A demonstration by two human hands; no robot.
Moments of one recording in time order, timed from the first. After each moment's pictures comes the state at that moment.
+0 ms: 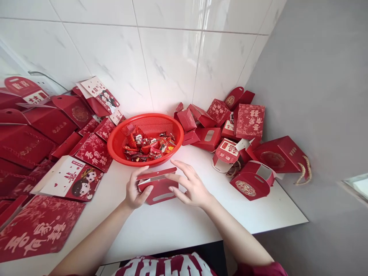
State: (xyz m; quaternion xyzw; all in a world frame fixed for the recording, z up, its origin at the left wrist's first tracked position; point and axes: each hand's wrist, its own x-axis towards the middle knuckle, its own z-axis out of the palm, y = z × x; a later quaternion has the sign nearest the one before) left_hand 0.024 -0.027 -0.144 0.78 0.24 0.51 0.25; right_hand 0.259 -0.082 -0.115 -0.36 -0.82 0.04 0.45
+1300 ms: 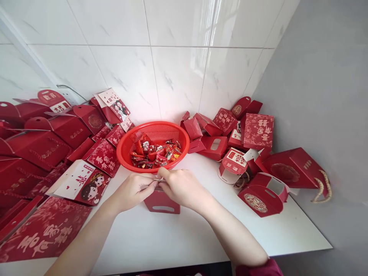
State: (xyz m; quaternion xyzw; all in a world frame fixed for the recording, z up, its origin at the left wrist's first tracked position) left_hand 0.021 -0.028 -0.043 0.88 0.32 0.24 0.23; right_hand 0.221 -0.059 -0.028 -0.50 -0.83 0.14 0.20
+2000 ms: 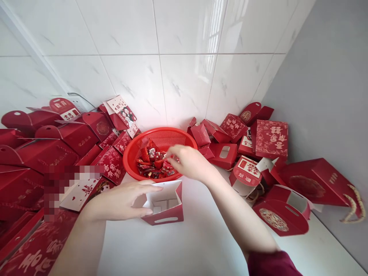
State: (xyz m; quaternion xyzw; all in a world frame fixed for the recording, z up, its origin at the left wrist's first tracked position) left_hand -0.023 -0.005 -0.002 0.94 0.27 0.08 0.19; right_hand 0.230 0.021 0.000 -0.45 -0.83 0.15 0.29
